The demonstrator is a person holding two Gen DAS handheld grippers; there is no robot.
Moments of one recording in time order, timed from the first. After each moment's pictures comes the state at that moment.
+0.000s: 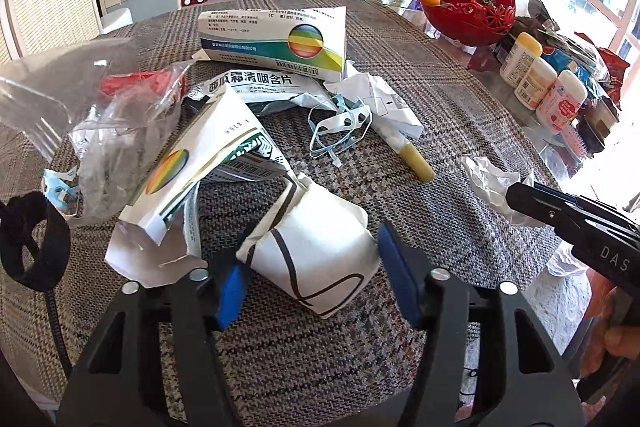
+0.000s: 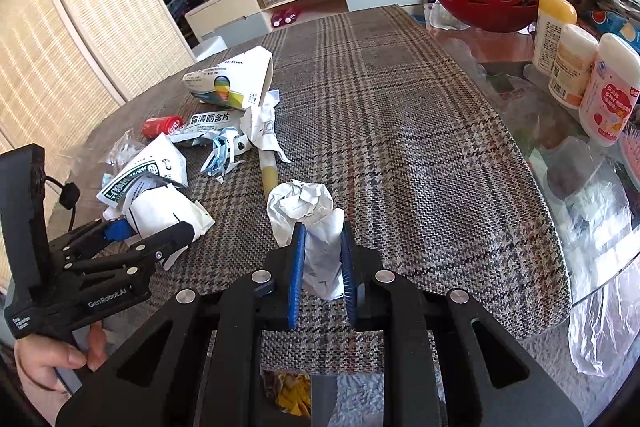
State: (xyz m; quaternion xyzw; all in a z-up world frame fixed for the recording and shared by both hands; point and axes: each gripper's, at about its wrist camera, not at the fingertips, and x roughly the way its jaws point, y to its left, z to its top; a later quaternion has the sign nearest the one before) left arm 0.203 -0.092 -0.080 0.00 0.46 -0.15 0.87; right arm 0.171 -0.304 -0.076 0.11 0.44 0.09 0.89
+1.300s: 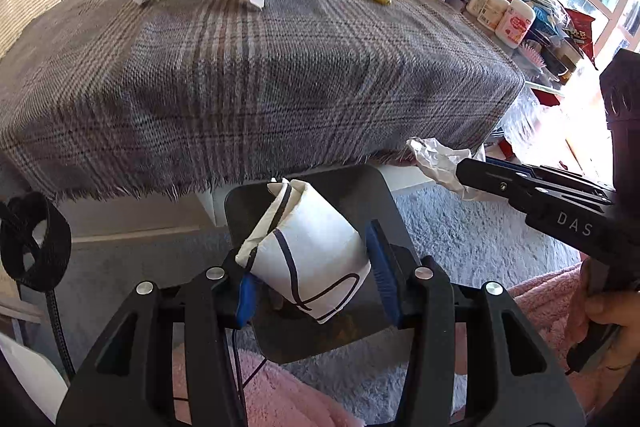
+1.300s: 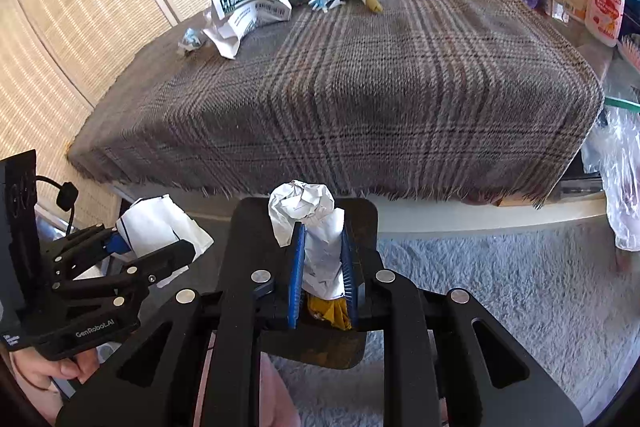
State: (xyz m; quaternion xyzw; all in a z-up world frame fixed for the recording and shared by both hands) left arm -0.007 -0.042 -0.126 -0.02 0.49 -0.14 0.86; right arm 0.014 -0.234 -0.139 0.07 0.48 0.16 0.86
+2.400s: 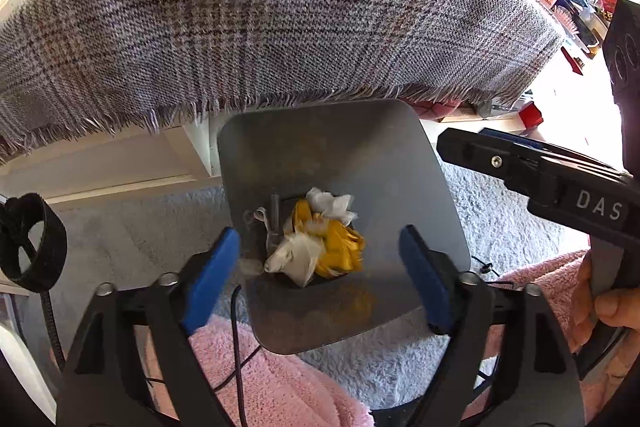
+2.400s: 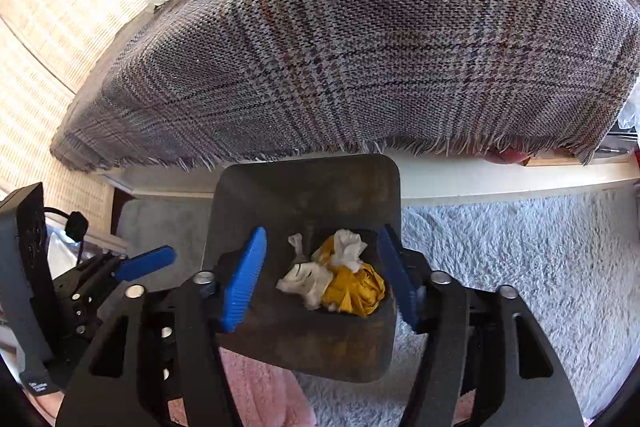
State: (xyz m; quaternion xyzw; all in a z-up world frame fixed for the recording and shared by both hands) left arm -0.006 -0.038 -0.192 -0.02 0.55 -0.12 0.83; right arm 0.031 -0.218 -0.190 0.10 0.52 0.14 0.83
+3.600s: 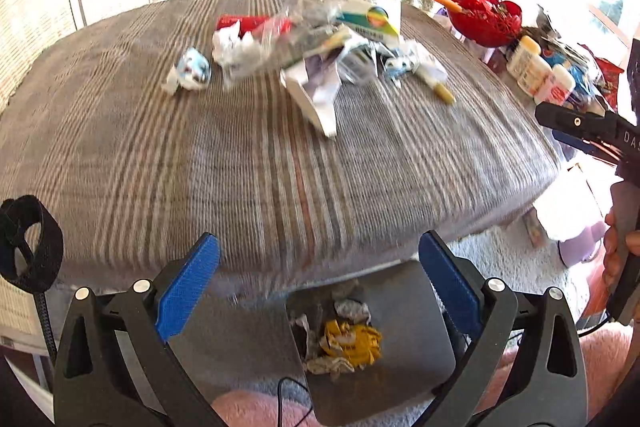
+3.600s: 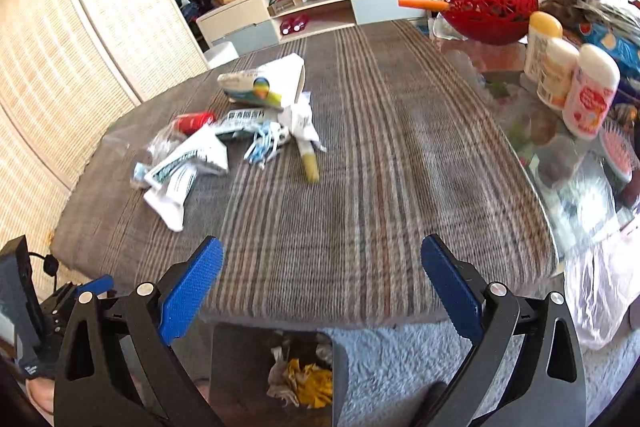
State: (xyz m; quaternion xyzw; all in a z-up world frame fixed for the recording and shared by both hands) left arm 0.093 0.000 -0.068 -0.02 0.46 -0.10 0.88; right arm 0.137 -0.283 -0.045 0.10 0.42 0.09 0.90
